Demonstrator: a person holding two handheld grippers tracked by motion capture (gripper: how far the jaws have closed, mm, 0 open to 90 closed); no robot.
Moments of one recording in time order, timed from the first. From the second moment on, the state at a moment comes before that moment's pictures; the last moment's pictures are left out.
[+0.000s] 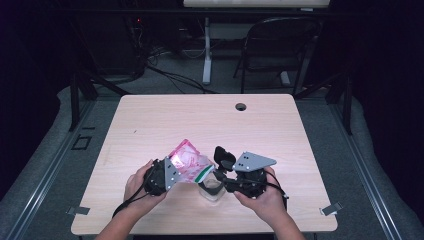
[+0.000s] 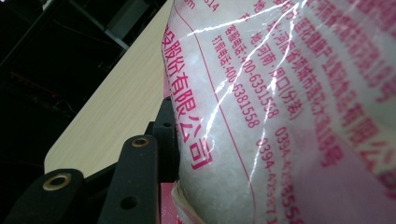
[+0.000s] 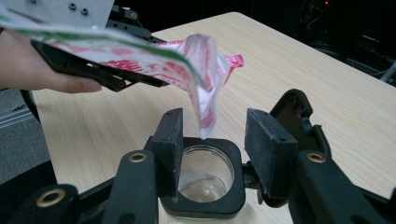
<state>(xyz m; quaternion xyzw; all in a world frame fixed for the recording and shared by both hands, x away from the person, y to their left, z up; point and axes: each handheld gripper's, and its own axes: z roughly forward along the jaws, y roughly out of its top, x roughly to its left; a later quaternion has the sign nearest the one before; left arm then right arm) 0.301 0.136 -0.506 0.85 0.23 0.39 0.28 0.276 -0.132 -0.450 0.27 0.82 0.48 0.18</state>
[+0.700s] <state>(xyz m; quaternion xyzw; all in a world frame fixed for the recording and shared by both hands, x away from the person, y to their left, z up) 0.316 0.123 -0.503 0.86 0.17 0.43 0.24 0.276 -0.138 -0.443 0.26 0.81 0.47 0.21</state>
